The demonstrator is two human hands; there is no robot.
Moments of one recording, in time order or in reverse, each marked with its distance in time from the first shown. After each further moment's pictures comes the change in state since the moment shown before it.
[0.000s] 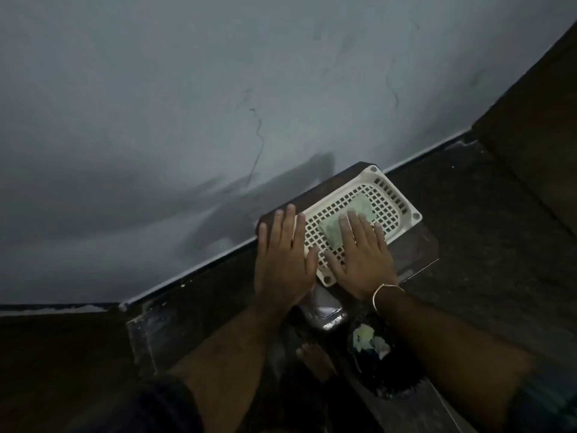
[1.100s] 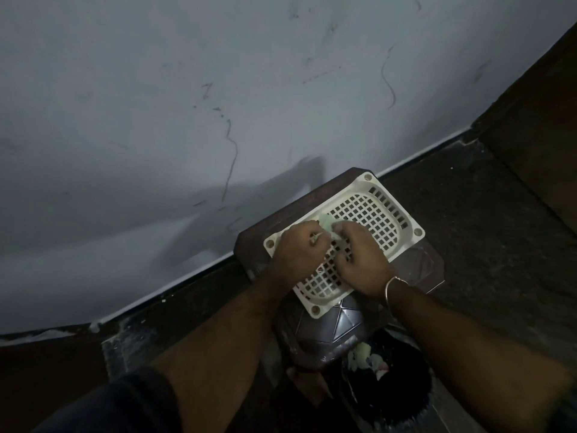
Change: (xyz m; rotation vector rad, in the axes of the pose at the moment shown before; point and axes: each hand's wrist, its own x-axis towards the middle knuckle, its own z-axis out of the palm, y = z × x) left_hand 0.096 0.019 0.058 -0.700 -0.141 -0.105; right_hand 0.064 0.049 0.021 0.590 0.013 -0.043
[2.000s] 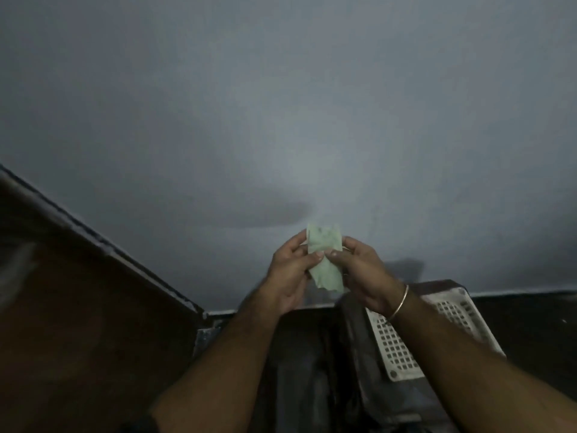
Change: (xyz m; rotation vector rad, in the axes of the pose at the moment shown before) left_hand -0.144 0.083 -0.267 -1.160 0.470 -0.293; right_hand 0.009 -0.327 -0.040 1.055 -0.442 0.169
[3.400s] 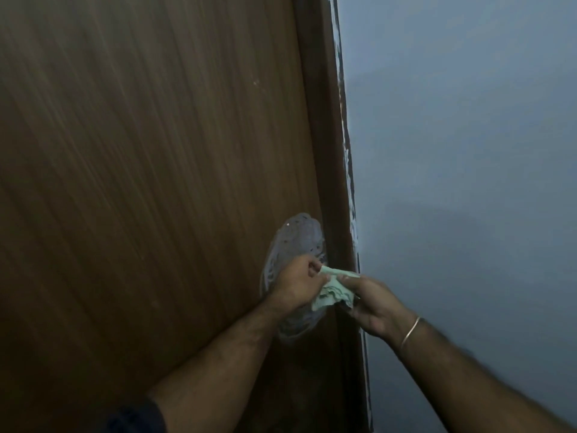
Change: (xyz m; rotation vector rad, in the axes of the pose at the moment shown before) left_hand -0.277 0.321 -0.289 1.040 0.879 0.360; right_hand -0.081 -0.057 0.481 0.101 -0.691 0.324
